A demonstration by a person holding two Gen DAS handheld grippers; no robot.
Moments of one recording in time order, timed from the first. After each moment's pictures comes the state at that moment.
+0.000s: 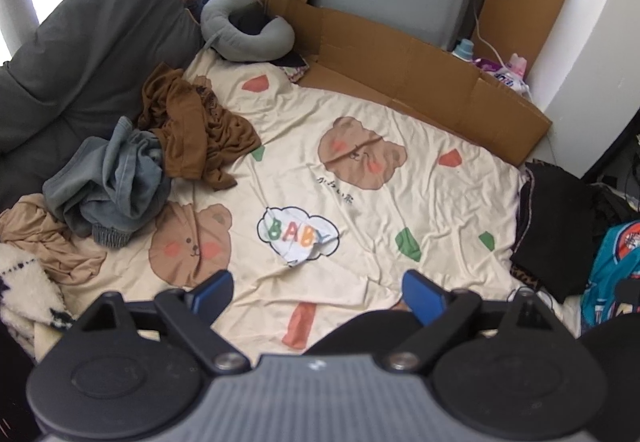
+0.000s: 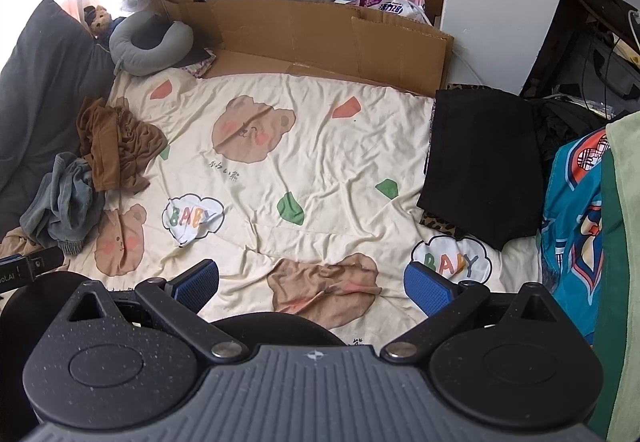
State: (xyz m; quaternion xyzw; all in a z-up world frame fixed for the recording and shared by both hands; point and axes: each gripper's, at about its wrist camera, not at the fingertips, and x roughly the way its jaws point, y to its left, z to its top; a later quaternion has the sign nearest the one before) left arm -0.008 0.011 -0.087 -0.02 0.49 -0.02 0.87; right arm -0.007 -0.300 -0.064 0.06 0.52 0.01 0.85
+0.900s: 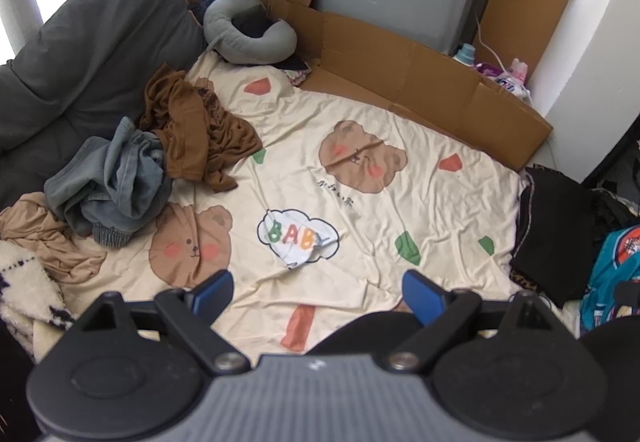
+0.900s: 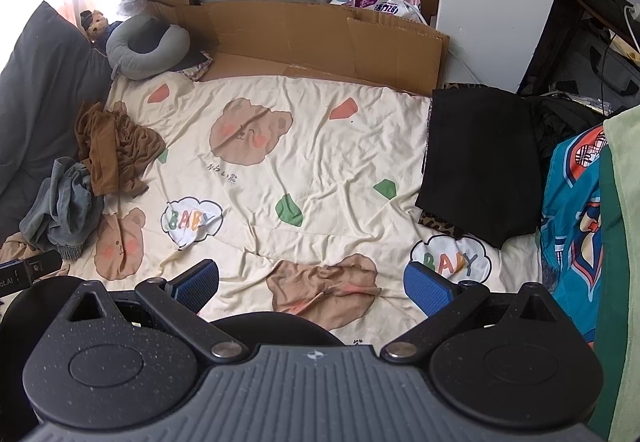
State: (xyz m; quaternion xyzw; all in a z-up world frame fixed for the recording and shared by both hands) left arm -0.010 0.010 -0.087 -0.03 0.49 -0.01 0.87; right arm -0.007 -0.303 -0.064 0.07 0.52 0.01 0.85
